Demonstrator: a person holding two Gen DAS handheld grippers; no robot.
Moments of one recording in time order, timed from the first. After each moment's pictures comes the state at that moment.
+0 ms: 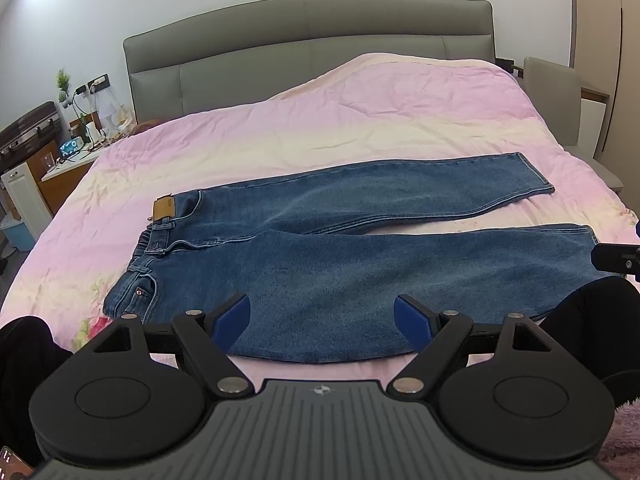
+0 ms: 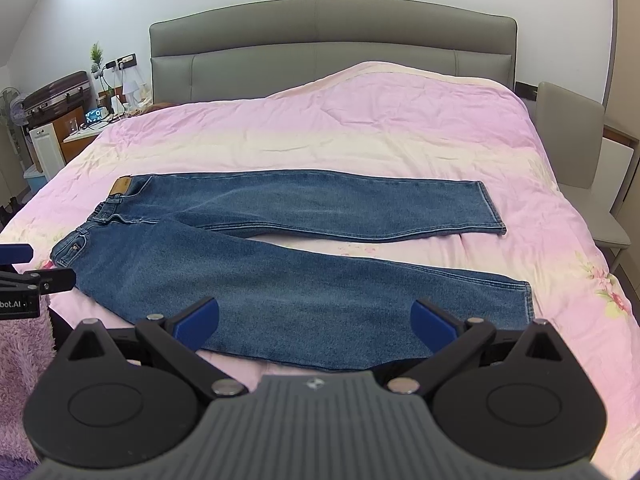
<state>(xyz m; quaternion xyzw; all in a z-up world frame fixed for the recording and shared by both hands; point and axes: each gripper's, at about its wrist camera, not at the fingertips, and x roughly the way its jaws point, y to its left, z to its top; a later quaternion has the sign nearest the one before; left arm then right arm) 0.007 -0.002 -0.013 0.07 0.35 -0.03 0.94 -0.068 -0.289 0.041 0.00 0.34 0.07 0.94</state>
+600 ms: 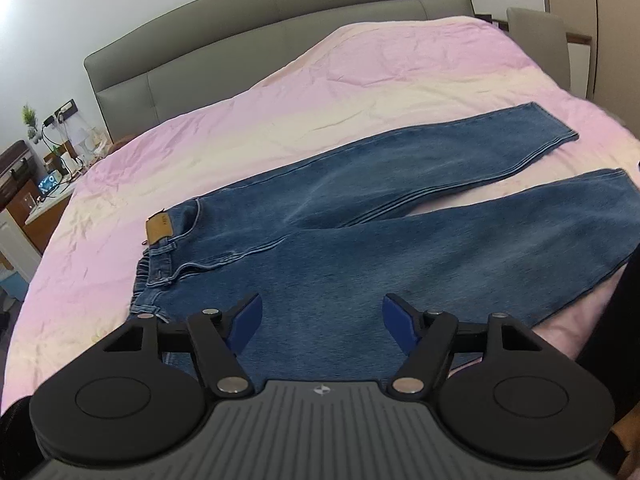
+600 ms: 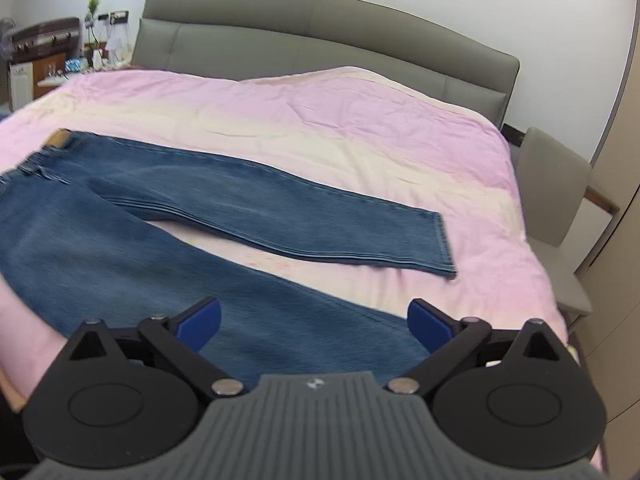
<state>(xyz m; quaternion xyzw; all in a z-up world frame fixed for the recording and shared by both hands) 0.089 0.051 -0.061 0.15 0.37 -0.06 0.92 0.034 -0.363 -0.018 -0.14 0.34 0.03 0.93</state>
